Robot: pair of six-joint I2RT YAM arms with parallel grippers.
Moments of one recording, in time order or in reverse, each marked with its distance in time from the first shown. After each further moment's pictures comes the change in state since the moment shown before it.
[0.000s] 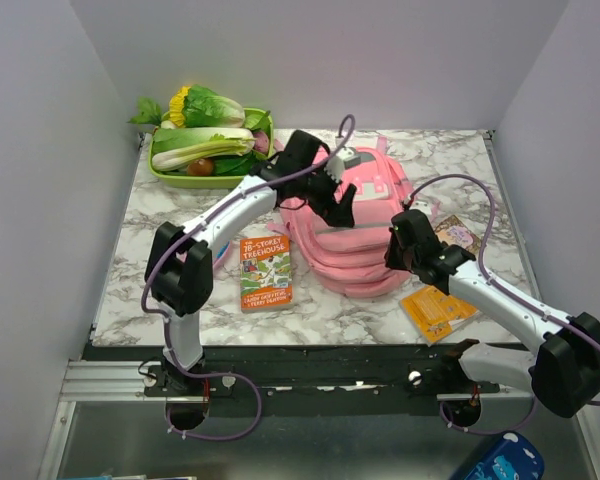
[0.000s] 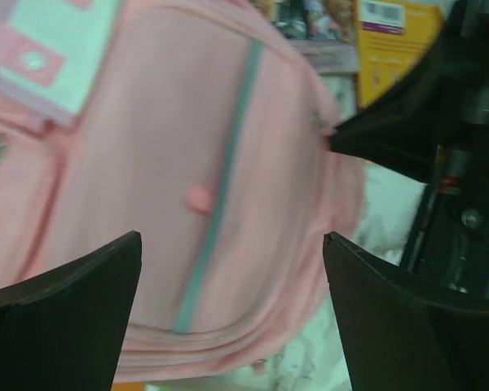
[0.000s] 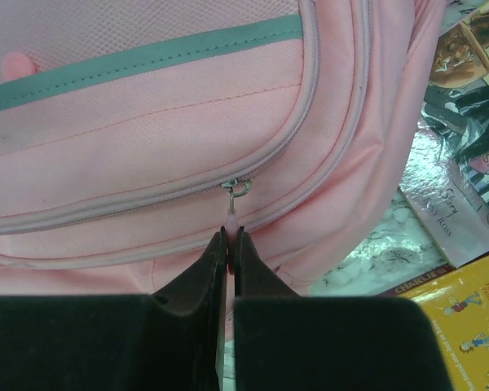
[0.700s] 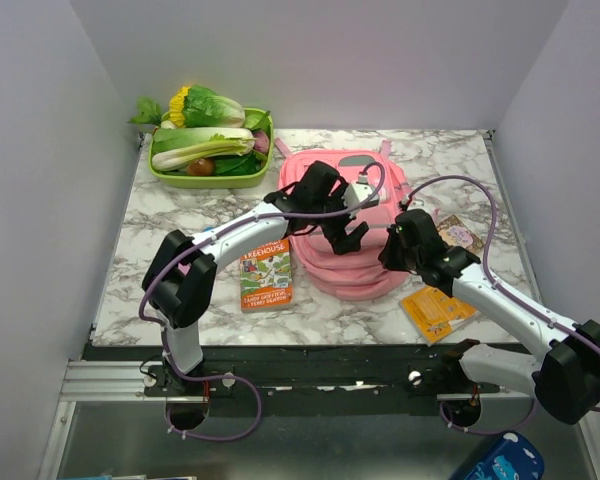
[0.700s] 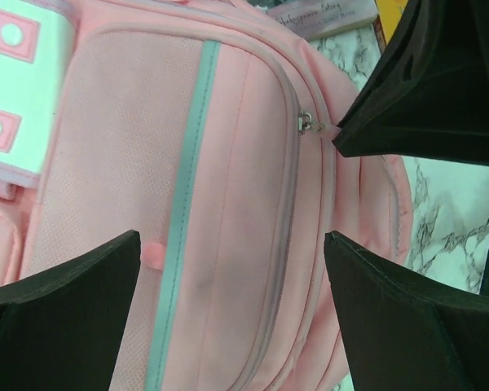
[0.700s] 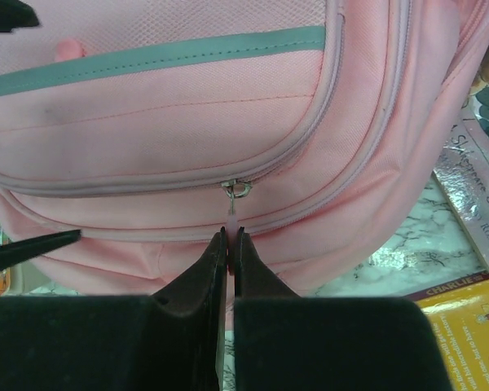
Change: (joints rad) left arm -0.194 -0.115 -0.251 0.198 -0.123 0.223; right arm 0.000 -0.039 0.000 0.005 -0.120 -0.016
